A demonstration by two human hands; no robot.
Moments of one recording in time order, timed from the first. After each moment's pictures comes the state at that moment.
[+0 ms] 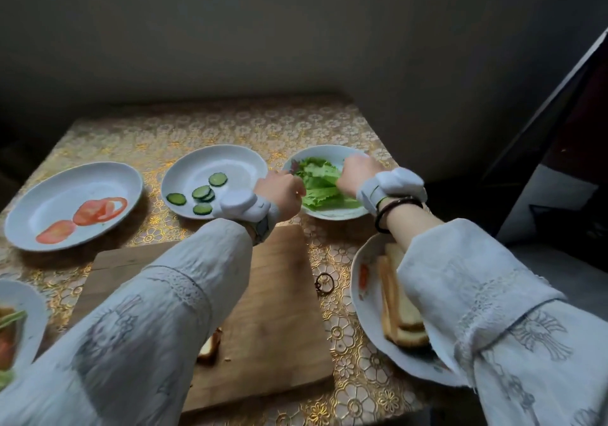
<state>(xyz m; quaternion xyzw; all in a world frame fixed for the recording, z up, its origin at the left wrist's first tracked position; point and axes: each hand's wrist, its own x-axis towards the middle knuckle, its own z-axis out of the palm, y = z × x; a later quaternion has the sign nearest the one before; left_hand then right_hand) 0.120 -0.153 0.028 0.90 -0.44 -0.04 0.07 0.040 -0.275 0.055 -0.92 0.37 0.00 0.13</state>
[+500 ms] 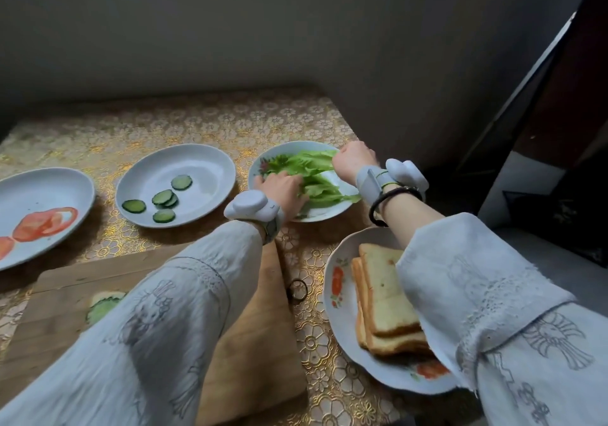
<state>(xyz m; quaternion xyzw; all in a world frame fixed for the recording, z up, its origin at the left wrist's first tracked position) 0.110 -0.208 -0.002 0.90 -0.42 -0.03 0.05 0.032 -0.311 0.060 -0.82 0.45 -0.06 0.35</state>
